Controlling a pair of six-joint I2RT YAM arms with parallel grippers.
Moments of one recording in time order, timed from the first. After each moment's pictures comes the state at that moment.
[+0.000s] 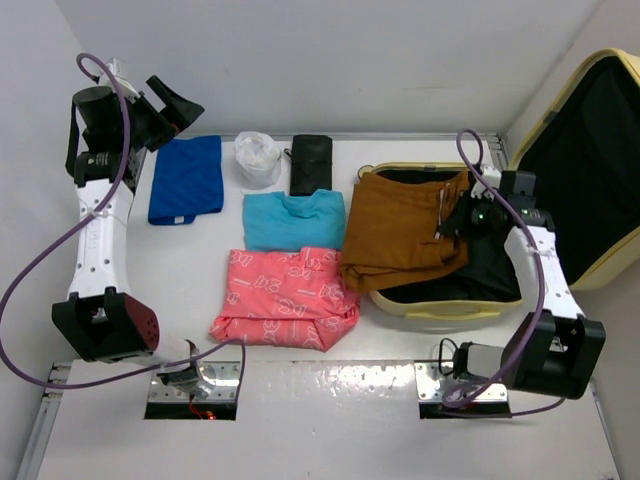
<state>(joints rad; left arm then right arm) 0.21 1.44 1.60 -0.38 0.43 -0.58 -0.17 1.27 1.00 -0.60 -0.46 0.05</state>
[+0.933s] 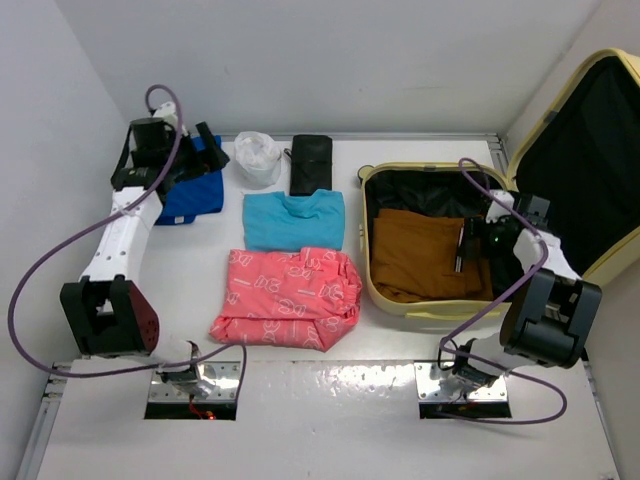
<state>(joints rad) 0.09 1.45 1.35 -0.39 0.26 -0.32 -0.43 1.45 0.81 -0.43 -0.40 -0.40</state>
